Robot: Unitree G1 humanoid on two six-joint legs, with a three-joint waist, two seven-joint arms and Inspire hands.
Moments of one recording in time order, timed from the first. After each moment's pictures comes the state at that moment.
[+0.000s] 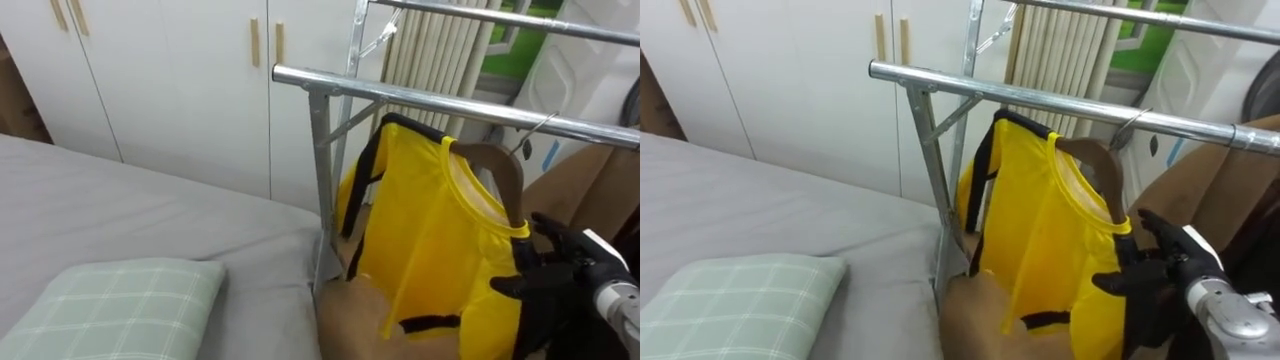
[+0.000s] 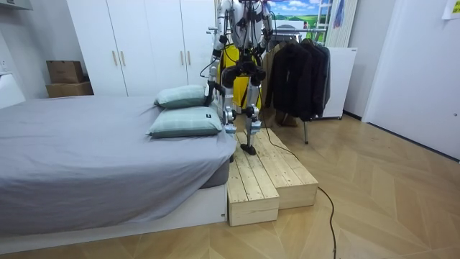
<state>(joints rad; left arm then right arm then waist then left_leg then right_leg) 0.21 0.27 0.16 1.15 0.27 0.08 -0.08 -0.38 -0.52 -0.07 0.89 0.06 -0.03 0.15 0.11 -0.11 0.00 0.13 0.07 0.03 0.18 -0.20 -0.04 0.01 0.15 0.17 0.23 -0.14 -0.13</state>
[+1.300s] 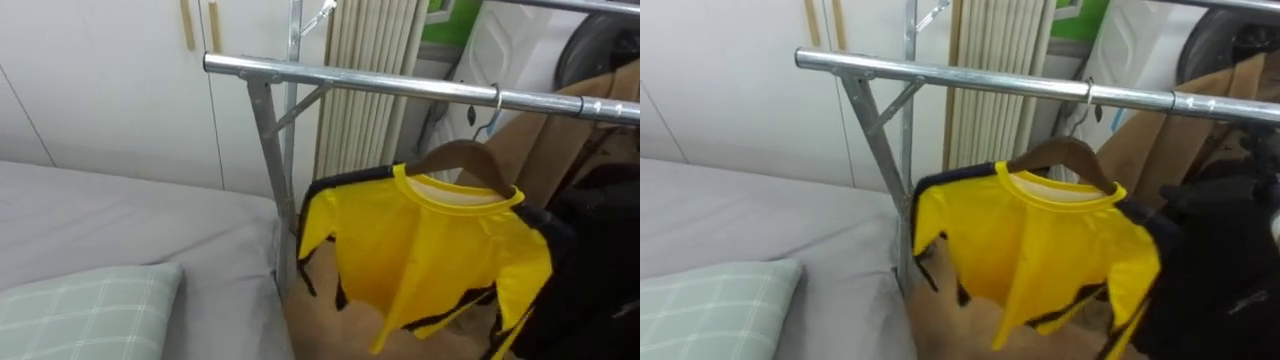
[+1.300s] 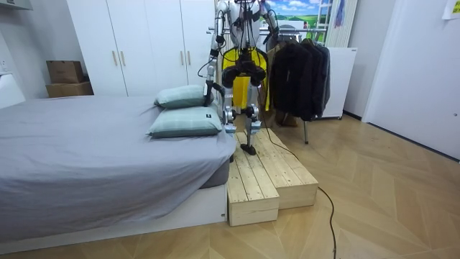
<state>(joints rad) 0.23 0.27 0.23 1.15 0.28 0.14 -0.10 -0.38 -0.67 -0.23 0.68 0.09 -0.02 0.04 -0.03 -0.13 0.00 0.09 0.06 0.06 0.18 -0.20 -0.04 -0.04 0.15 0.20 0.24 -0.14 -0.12</state>
